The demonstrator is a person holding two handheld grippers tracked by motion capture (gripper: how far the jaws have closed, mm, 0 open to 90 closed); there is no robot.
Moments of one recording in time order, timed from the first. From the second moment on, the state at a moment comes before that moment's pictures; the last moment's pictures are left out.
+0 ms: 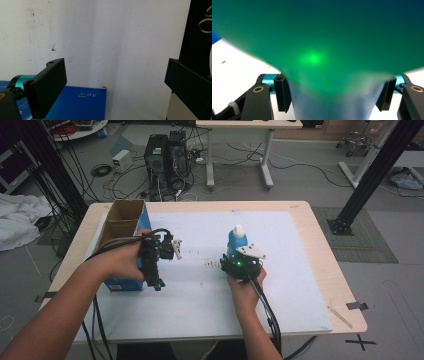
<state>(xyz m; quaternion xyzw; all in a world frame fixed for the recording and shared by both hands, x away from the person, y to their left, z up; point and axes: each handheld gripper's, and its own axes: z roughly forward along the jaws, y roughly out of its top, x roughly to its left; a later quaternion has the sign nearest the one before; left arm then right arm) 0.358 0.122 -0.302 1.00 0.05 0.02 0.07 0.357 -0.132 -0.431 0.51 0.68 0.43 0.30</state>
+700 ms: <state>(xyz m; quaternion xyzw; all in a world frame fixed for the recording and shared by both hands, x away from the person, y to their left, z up) 0.357 0.122 -0.302 1.00 0.05 0.02 0.07 0.356 -0.128 -0.433 0.52 0.67 0.43 0.32</state>
